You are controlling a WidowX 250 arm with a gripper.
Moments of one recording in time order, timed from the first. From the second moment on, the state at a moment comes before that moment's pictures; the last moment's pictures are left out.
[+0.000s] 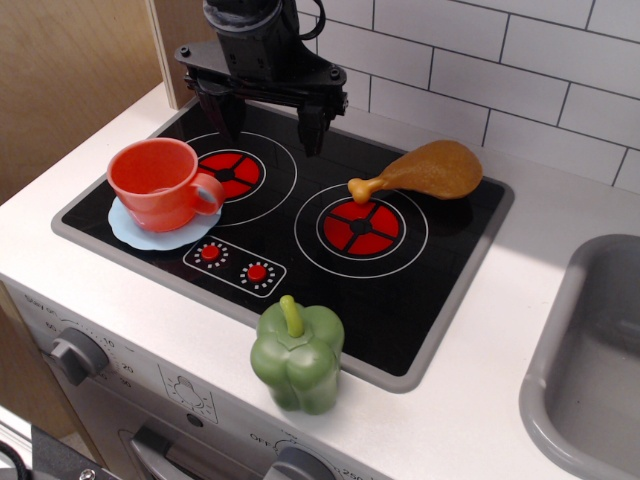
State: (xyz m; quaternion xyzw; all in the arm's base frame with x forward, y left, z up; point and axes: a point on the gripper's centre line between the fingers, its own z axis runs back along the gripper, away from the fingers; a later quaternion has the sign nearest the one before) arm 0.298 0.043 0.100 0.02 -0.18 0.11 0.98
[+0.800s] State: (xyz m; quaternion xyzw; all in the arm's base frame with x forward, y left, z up) arm 0.266 0.028 0.098 0.05 -0.13 0.34 0.93
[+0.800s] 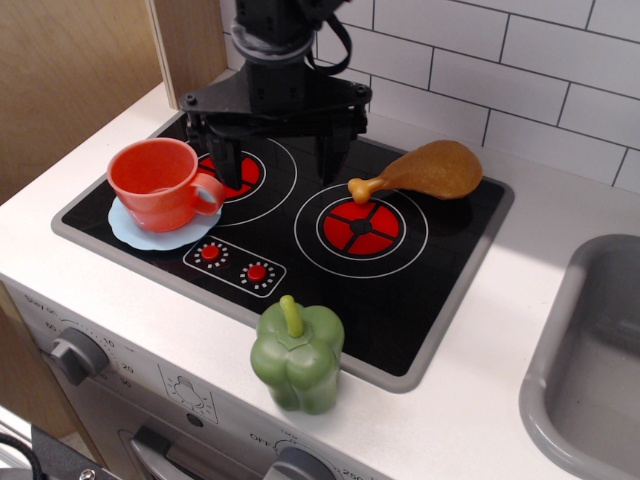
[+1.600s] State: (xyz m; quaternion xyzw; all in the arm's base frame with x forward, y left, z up) arm 0.250 0.065 0.083 0.03 -0.10 0.65 0.76
